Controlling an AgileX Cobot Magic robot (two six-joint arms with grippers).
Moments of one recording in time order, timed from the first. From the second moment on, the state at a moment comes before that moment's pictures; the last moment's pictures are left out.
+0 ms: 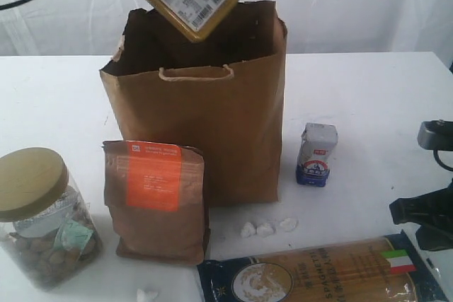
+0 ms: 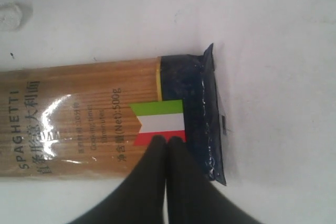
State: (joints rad) left arm -0.16 1.69 -1.39 -1.72 1.15 1.70; right arm 0.00 1.24 -0.60 0.28 0.78 -0.18
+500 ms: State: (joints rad) left arm -0.33 1.76 -1.39 -1.72 0.97 1.82; right arm 0.00 1.24 -0.60 0.28 0.78 -0.18
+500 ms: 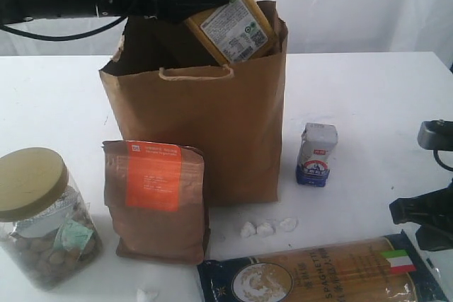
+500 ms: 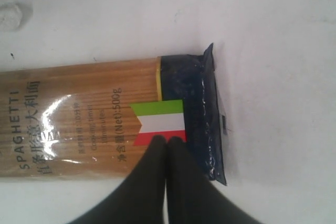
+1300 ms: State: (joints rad) left arm -0.39 1.82 -1.39 -1.67 0.87 1.85; right arm 0.00 1.24 -0.60 0.28 0.78 -0.18
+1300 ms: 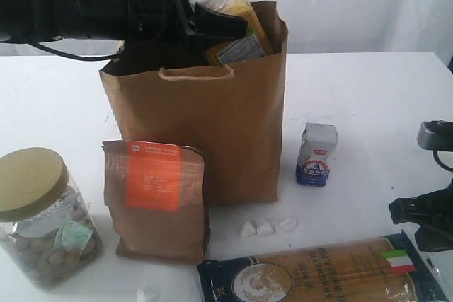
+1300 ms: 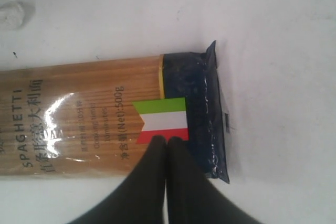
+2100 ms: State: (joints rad) left arm -0.39 1.80 -1.39 -1.42 0.83 1.61; right arm 0.00 1.24 -0.60 0.31 0.80 -0.18
